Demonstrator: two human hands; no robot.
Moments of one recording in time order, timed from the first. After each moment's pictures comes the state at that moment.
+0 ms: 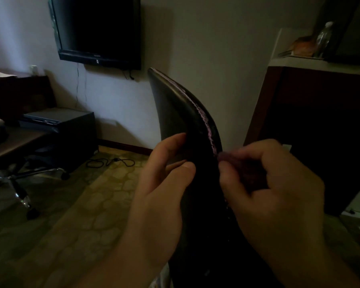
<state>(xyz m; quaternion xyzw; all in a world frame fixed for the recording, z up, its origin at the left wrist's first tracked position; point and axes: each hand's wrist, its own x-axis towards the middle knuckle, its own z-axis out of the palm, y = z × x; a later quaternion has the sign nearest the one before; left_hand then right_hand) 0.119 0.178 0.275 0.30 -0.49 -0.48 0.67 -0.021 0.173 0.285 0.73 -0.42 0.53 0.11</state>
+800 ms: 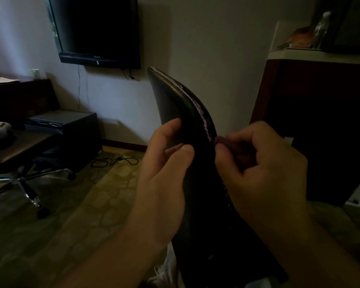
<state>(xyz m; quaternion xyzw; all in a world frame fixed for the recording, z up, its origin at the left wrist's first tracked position) 0.123 0.188 0.280 0.32 -0.52 -0.43 0.67 -0.012 0.180 0.292 0.72 -0.43 0.54 0.06</state>
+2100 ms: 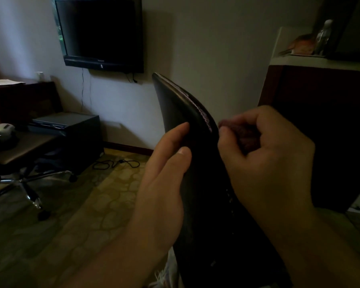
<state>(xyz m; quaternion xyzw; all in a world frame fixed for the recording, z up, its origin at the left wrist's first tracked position) 0.135 0.182 0.276 0.29 -0.55 -0.44 0.65 0.002 0.175 0.316 0.69 -0.42 0.59 0.08</state>
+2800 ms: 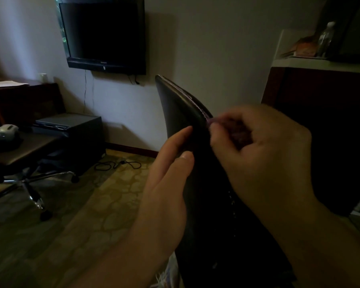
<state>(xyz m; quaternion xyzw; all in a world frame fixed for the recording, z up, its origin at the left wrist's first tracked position) 0.133 0.182 0.275 0.28 -0.54 -0.45 0.65 0.006 0.171 0.332 0.73 -0.39 0.55 0.13</state>
